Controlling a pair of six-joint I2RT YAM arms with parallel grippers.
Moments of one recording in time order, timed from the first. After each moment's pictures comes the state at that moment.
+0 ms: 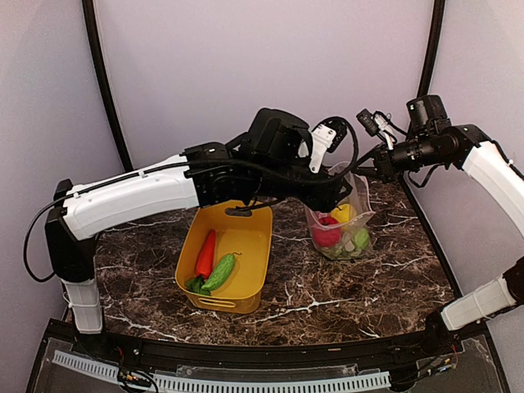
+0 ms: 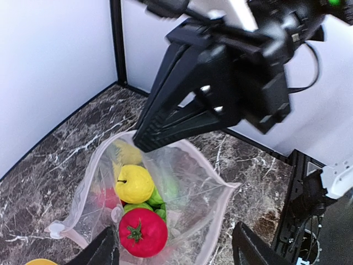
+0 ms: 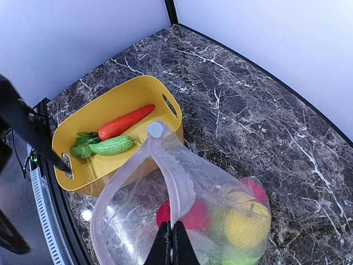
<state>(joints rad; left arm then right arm) -1.17 1.95 2.01 -0.48 -0.15 -0.13 0.35 1.32 1.46 -0.87 -0.64 -0.26</state>
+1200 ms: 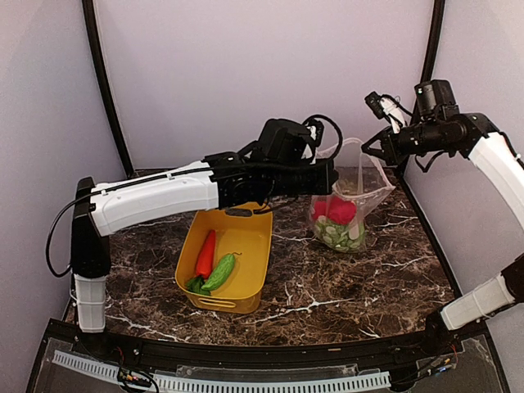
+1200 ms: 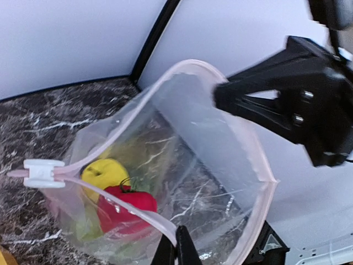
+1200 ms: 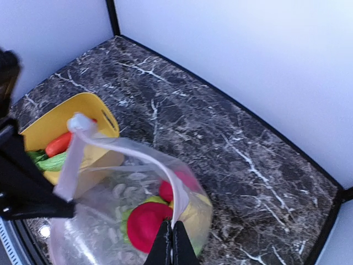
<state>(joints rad) -1.11 2.03 1.98 -0.31 -0.15 -0.60 0.33 1.34 1.57 -0.88 -0.42 -0.26</state>
